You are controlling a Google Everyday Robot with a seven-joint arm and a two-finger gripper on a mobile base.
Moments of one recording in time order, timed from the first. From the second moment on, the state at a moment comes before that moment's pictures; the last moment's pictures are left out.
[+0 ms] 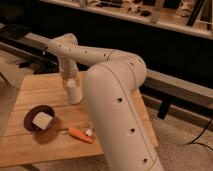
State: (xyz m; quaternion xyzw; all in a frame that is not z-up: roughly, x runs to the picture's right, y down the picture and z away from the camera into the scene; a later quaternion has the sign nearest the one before) arm -0.189 -0.015 0.824 -0.32 0.18 0.53 0.77
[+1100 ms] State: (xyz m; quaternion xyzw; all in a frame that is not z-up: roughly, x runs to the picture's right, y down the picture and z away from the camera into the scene) arm -0.214 -0.066 0.731 -0.27 0.17 0.49 0.81
